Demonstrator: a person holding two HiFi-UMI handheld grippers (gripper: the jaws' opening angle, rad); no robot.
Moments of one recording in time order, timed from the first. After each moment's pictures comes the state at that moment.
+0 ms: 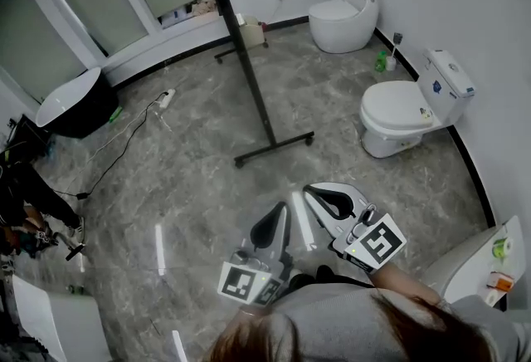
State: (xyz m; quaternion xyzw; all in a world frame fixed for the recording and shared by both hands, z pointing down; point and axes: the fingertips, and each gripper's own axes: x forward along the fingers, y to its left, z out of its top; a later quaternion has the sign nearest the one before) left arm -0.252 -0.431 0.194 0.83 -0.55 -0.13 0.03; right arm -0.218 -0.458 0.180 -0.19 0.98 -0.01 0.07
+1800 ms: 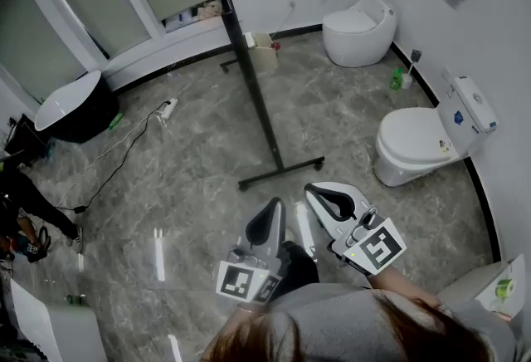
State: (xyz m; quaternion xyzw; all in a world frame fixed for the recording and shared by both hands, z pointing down) left arm -0.327 -0.598 0.203 0.80 -0.58 -0.12 0.01; right arm -0.282 -0.620 0.184 -0.19 0.98 0.02 0.08
